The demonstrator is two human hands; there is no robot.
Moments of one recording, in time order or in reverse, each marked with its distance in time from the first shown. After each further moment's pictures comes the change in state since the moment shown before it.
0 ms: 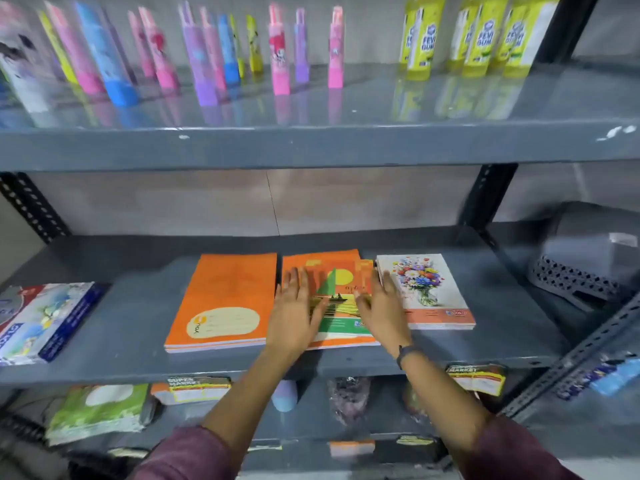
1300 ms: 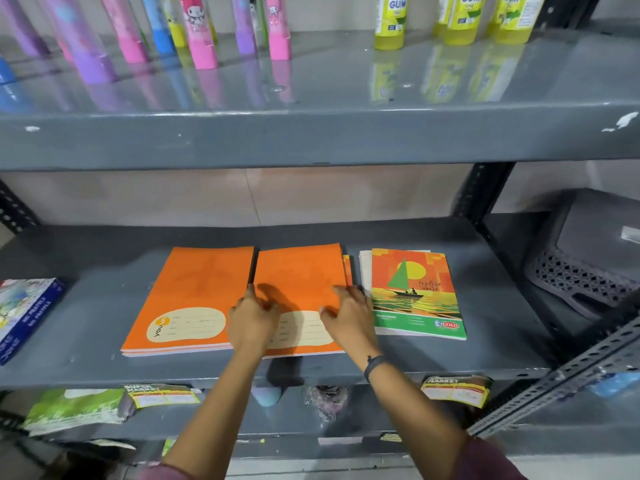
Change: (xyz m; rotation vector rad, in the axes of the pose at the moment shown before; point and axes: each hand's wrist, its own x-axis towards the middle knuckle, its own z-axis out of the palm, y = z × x) left_hand 0.022 0.005 0.007 -0.227 0.009 -0.684; right_hand 0.014 0.011 0.011 0.038 -0.136 0.057
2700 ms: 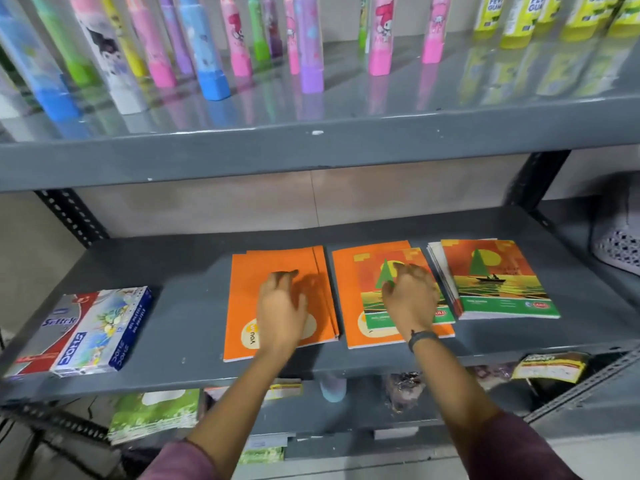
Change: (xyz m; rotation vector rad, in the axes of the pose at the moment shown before) left_hand 0.044 -0.080 -0.096 -0.033 0.149 0.537; right_hand -0.005 -0.081 0.039 -0.191 0.335 0.195
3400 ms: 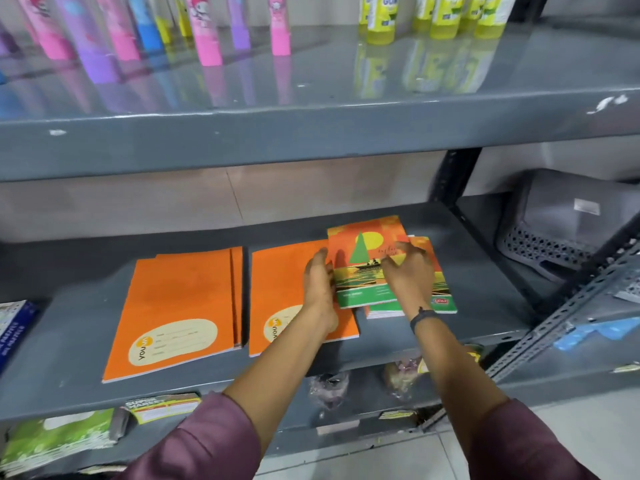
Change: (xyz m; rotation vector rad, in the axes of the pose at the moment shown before) left_hand -0.002 0.198 0.105 -1.306 -0.333 -0.830; right_hand 0.074 0.115 -0.073 0.329 0.116 0.151
